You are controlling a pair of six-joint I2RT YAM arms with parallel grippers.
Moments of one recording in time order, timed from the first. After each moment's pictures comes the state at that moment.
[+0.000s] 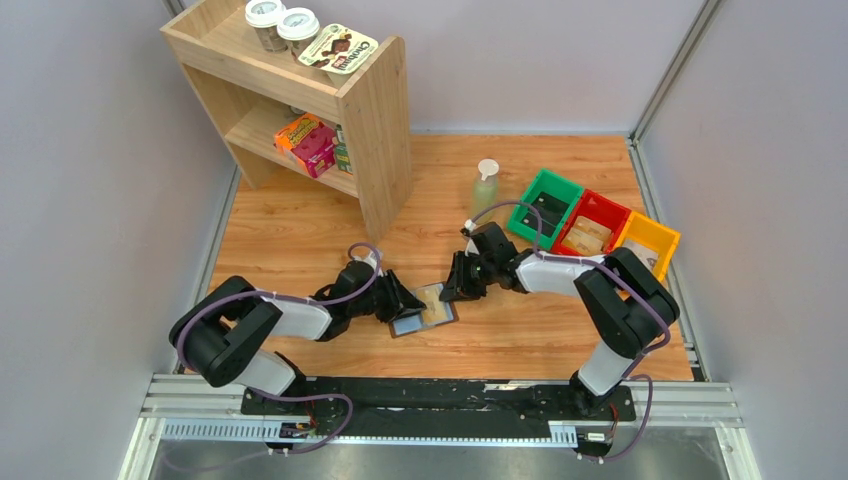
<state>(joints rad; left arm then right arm) -0.68 1.45 0.30 0.55 0.30 -1.17 0.64 1.68 0.78 -0.02 -0.42 0.73</state>
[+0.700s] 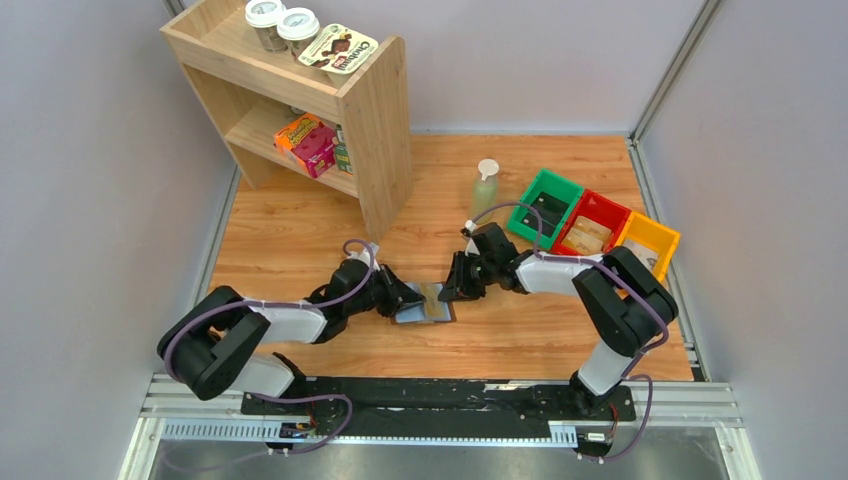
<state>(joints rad) -0.68 1.39 0.30 0.60 0.29 -1.24 0.64 1.69 0.77 0.02 -0.44 0.75</state>
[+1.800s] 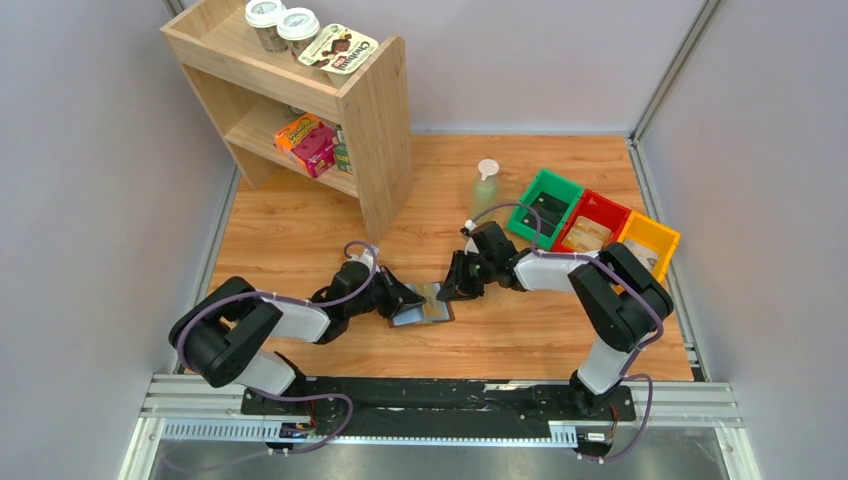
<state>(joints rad) -0.67 1.47 0.28 0.71 0.29 -1.27 0.63 1.72 0.78 0.03 -0.46 0.78</state>
